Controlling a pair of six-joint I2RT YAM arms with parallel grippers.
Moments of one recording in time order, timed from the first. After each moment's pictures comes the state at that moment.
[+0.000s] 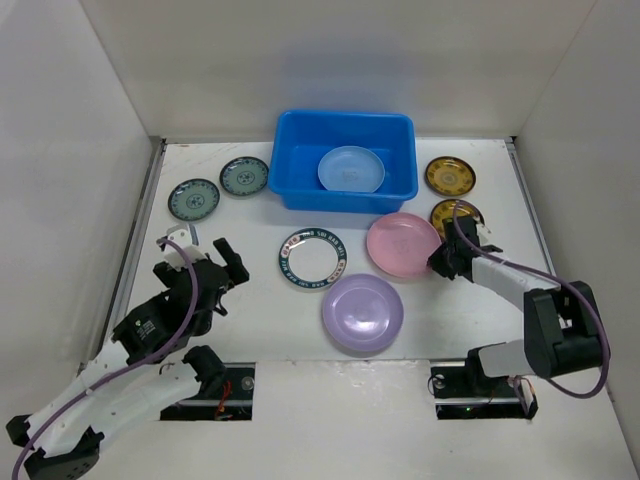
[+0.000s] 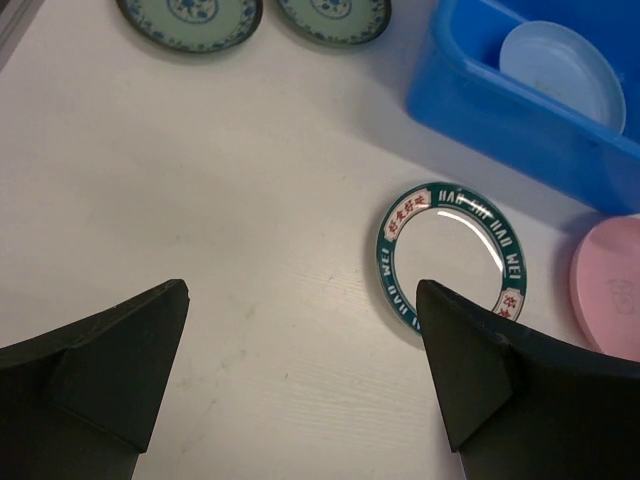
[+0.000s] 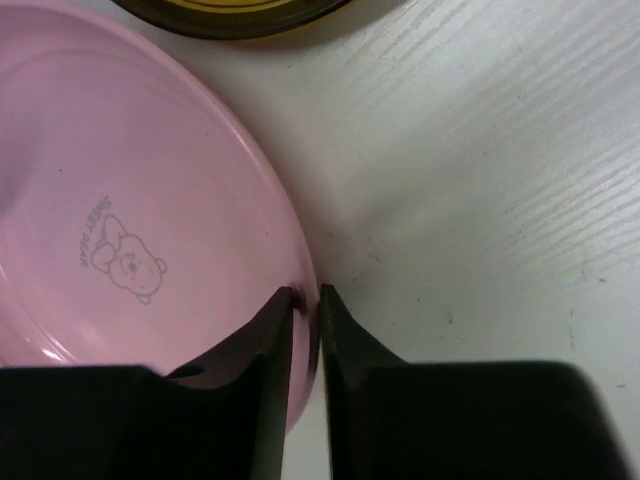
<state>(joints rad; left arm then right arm) -0.83 0.54 0.83 -0.91 -0.85 -0.79 0.19 1.37 0.63 -0.25 0.18 0.91</state>
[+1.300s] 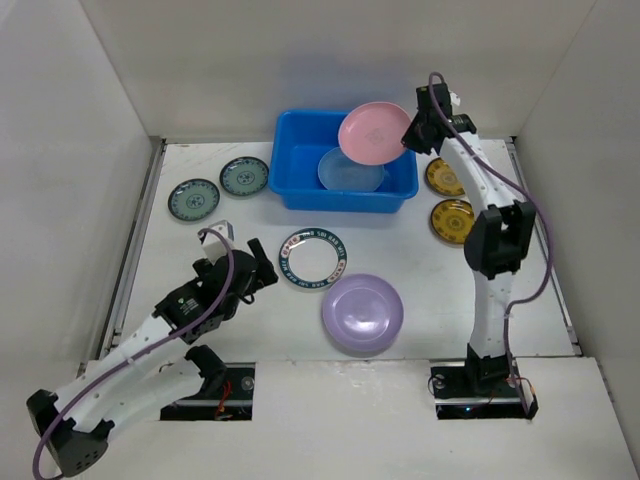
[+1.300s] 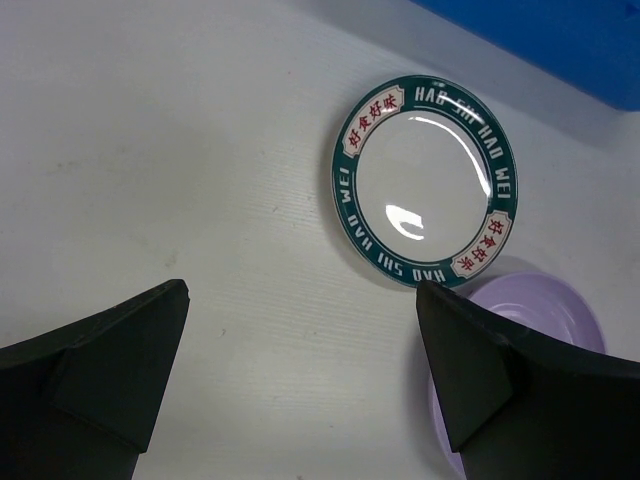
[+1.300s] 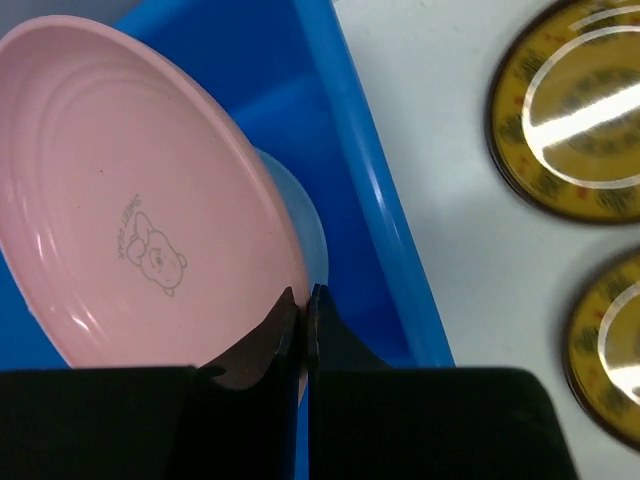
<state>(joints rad) -0.77 0.70 0.71 -0.75 -0.58 -0.87 0.23 2.11 2.13 -0.75 0.22 0.67</state>
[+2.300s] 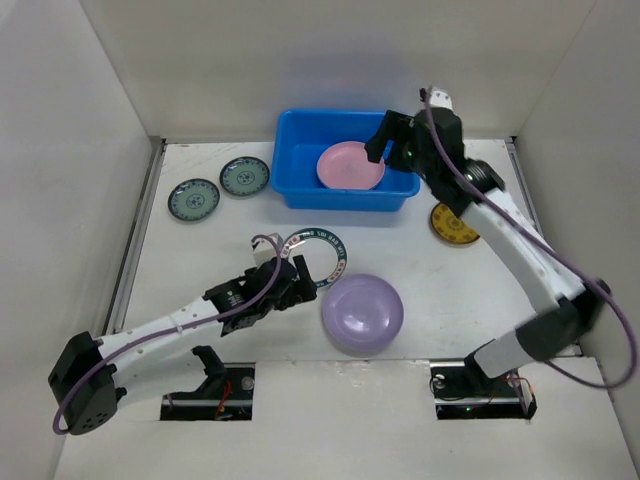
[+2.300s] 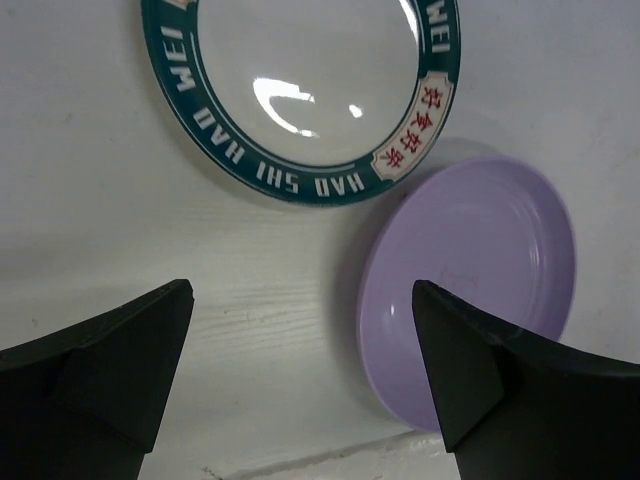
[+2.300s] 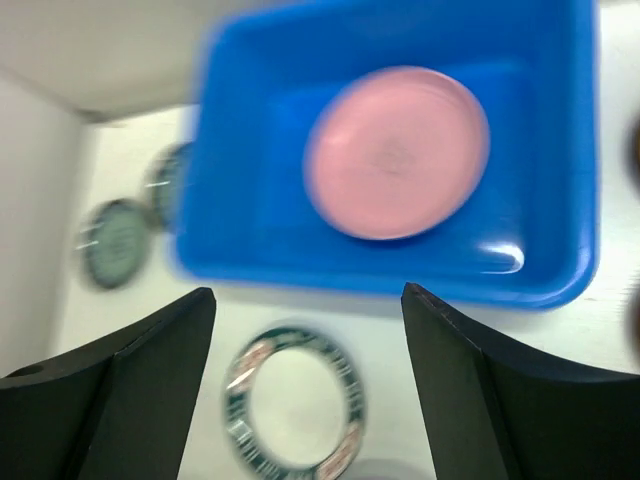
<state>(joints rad) -0.90 0.98 0.59 -0.43 -0.36 -0.96 0.47 1.60 1.69 -0.51 0.21 0.53</state>
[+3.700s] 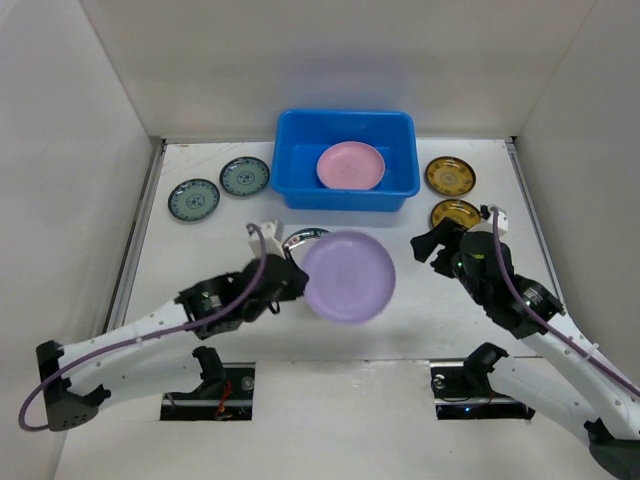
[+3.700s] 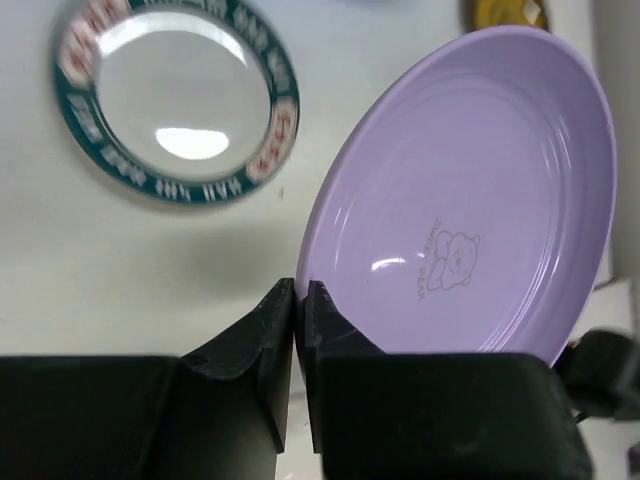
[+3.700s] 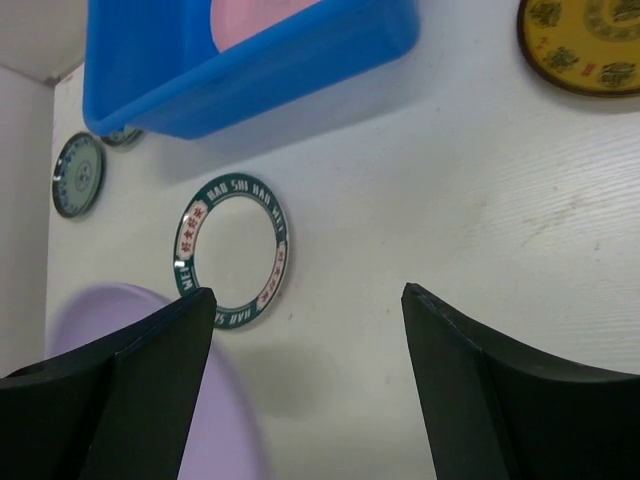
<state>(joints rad) -1.12 0.88 0.78 -0.58 -0.47 -0.97 0.67 0.71 0.82 -0.58 0.43 0.84</state>
